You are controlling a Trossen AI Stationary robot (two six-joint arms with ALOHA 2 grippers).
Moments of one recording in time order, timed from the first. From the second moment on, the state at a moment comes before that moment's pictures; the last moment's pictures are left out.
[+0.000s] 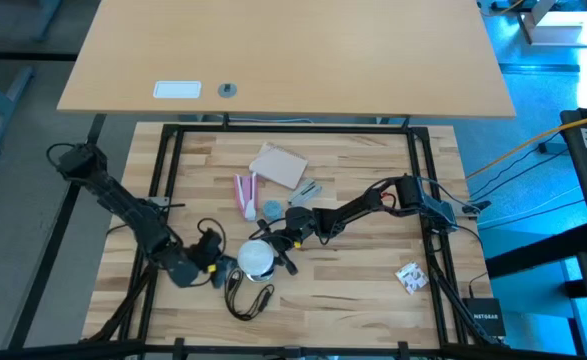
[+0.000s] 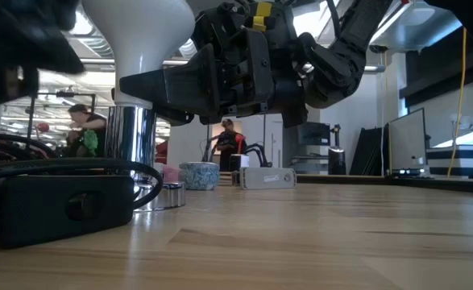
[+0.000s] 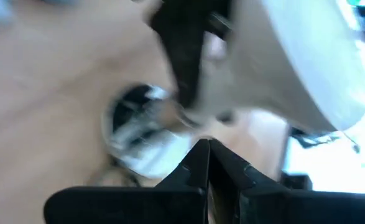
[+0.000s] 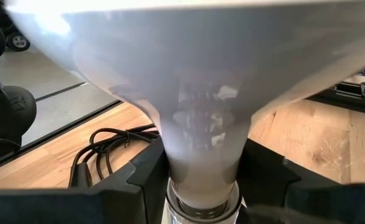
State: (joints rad) left arm -0.75 1.26 0.57 -0.03 -0.67 -1.36; right arm 0.11 2.25 1.22 0.85 -0.53 -0.11
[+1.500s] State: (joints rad) left arm -0.79 1.63 0.57 -0.03 -0.70 -1.69; right arm 0.10 2.25 1.22 0.86 -0.62 -0.11
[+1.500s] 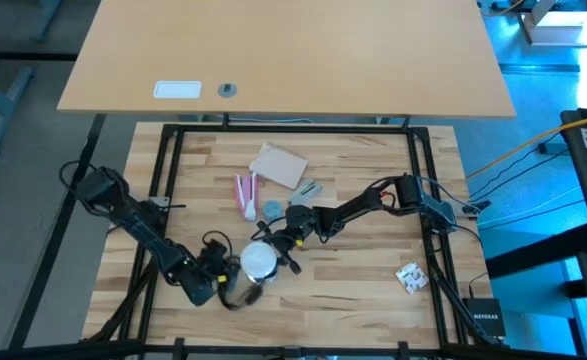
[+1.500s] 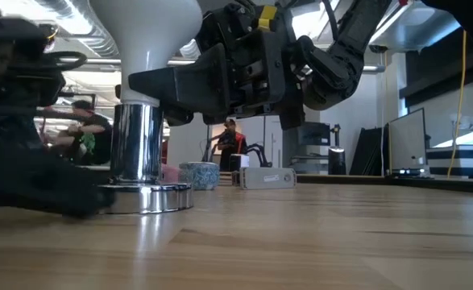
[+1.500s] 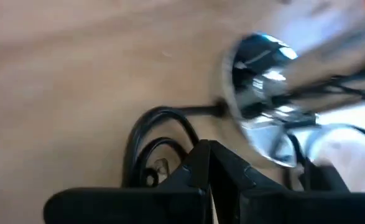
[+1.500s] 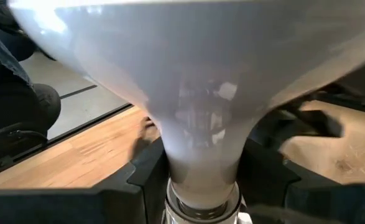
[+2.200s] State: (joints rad) left arm -0.60 1.49 0.57 -0.34 -0.73 -1.45; right arm 0.10 2.25 1.22 0.86 -0.61 -0.11
